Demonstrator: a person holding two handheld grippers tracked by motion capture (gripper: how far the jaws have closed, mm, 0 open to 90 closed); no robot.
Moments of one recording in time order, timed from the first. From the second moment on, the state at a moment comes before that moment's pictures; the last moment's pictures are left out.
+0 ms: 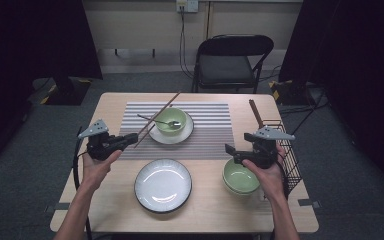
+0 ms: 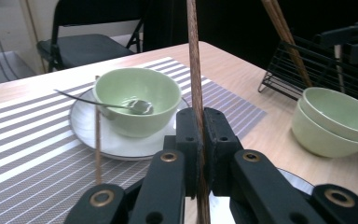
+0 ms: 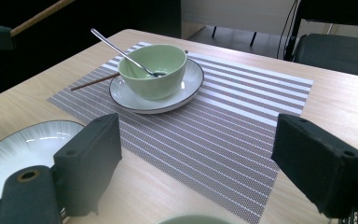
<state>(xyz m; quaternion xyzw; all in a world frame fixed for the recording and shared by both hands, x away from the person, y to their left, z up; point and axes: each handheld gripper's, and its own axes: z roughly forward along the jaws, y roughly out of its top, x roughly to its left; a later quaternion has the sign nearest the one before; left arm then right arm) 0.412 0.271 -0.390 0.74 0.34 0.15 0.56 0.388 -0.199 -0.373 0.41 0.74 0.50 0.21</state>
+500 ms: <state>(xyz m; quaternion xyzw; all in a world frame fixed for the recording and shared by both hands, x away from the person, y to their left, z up) 0.450 0.308 -0.394 0.72 0.40 0.15 0.54 0.387 -0.194 -0.372 0.40 0.74 0.50 0.21</state>
